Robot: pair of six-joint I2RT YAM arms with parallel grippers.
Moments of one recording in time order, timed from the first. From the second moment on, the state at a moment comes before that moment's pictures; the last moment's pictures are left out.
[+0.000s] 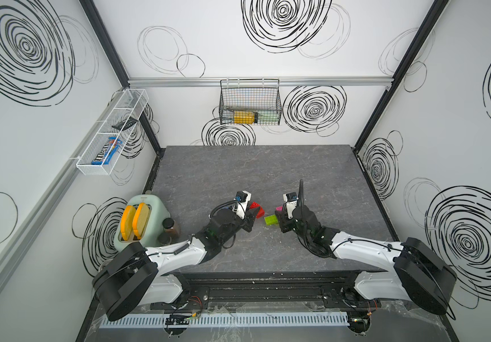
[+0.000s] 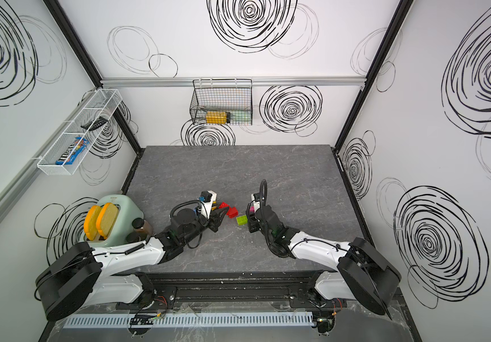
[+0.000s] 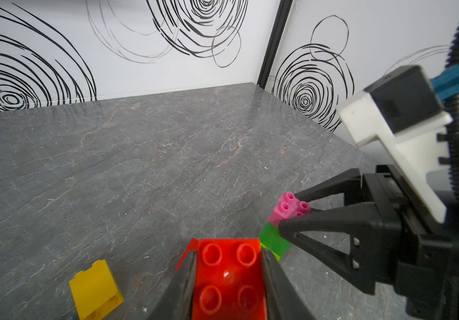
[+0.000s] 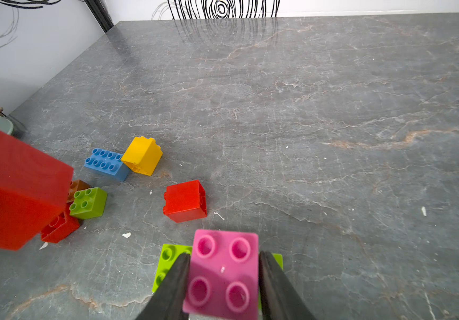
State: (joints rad) left arm -0.75 1.28 0.43 0.62 -0.05 -0.25; right arm 0.82 1.30 0.50 0.29 0.27 0.38
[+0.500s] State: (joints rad) left arm -0.76 1.30 0.45 0.60 -0.04 -0.25; right arm 0.82 1.33 0.49 0.29 0.25 0.32
